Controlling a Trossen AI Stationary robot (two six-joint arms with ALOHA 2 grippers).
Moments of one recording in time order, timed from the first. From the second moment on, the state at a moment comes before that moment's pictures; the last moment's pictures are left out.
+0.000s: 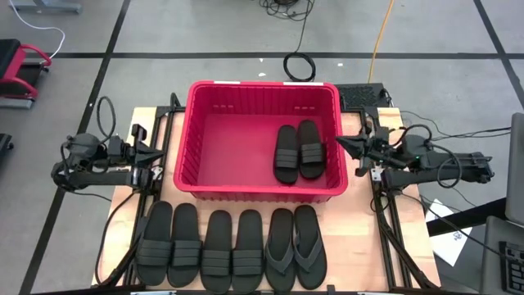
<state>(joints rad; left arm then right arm) 0.00 0.00 0.63 -0.49 -0.02 0.10 0.02 0.43 0.51 0.07 0.32 0.25</state>
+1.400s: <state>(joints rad) 0.00 0.00 0.63 -0.47 -0.05 0.00 0.02 0.31 0.45 0.07 0.21 0.12</state>
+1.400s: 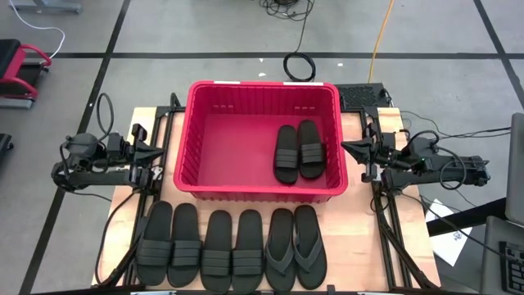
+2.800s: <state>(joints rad) 0.00 0.00 0.63 -0.18 -0.05 -0.09 0.02 0.31 0.45 0.07 0.29 0.06</state>
